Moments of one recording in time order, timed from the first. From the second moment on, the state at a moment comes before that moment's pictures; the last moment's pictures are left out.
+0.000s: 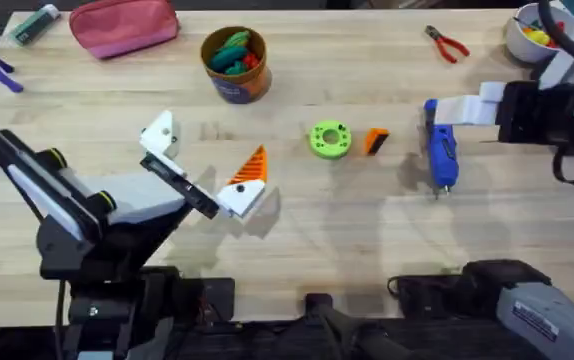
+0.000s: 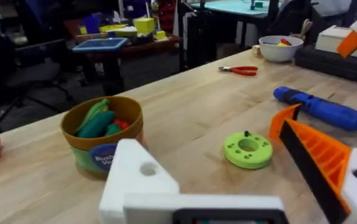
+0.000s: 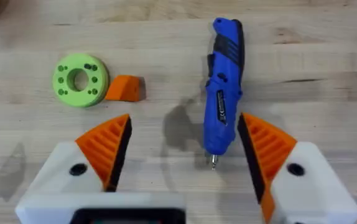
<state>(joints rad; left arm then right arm) 0.01 0.00 0.01 0.04 0.67 0.01 0.00 0.94 1.01 -1.04 -0.04 0.08</state>
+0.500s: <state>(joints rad) 0.01 0.00 0.01 -0.01 0.89 -0.10 0.00 0.94 1.01 -1.04 -0.04 0.08</state>
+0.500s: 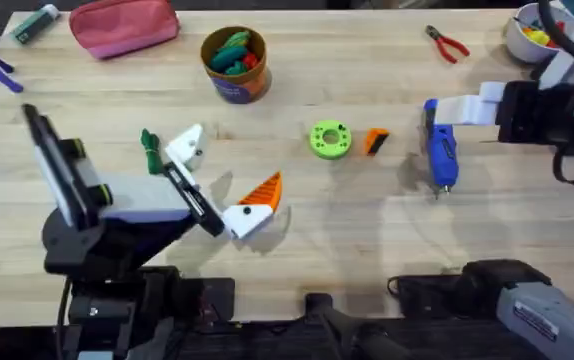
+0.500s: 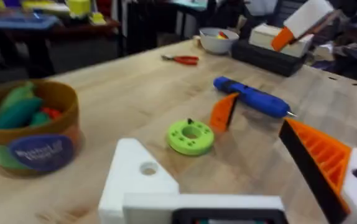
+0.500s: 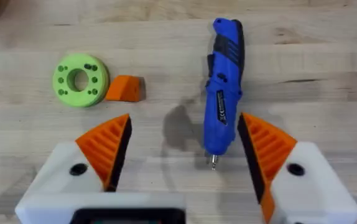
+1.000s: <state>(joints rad) 0.01 0.01 0.01 -0.11 1.09 0.03 0.00 0.94 1.01 -1.04 -0.04 0.08</state>
